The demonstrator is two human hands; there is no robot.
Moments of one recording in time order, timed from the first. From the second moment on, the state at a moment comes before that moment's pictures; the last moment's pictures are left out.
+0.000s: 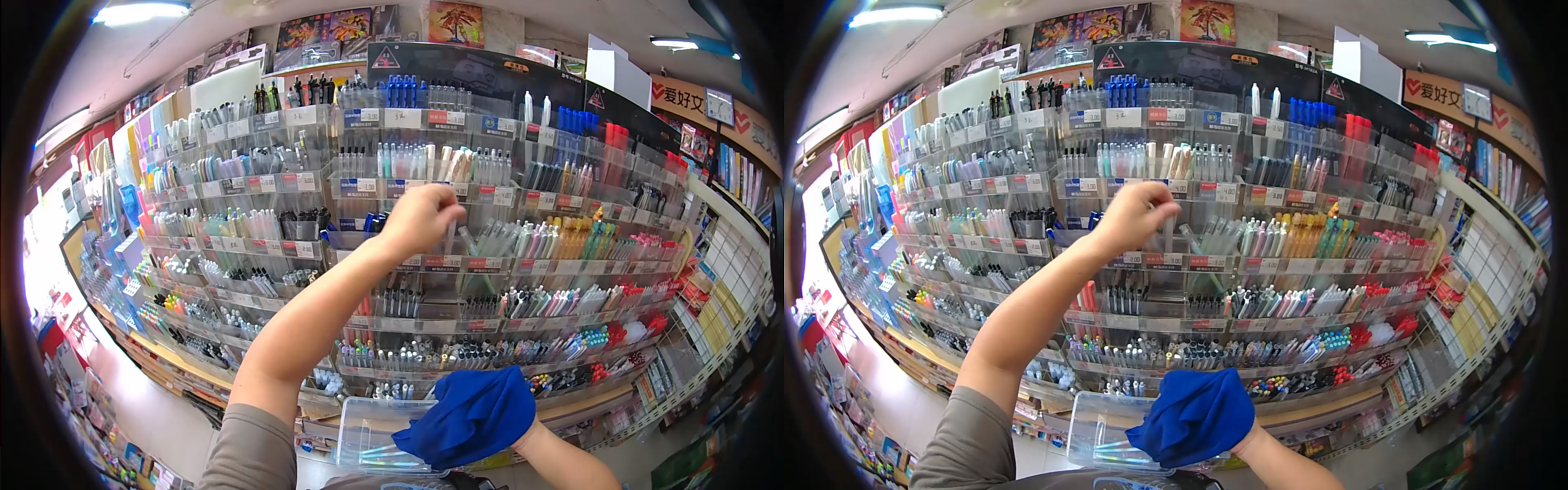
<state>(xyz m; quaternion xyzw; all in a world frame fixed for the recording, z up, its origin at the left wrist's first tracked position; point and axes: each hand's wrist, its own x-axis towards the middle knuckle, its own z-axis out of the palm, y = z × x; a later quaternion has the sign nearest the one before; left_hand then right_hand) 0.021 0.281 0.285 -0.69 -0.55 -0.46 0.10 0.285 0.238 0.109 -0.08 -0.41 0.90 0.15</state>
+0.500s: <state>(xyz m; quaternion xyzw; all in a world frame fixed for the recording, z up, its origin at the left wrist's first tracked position) -0.004 0.215 0.285 -0.57 -0.37 -0.73 -0.01 0.278 0.247 0.127 -0.07 -0.27 0.94 0.19</state>
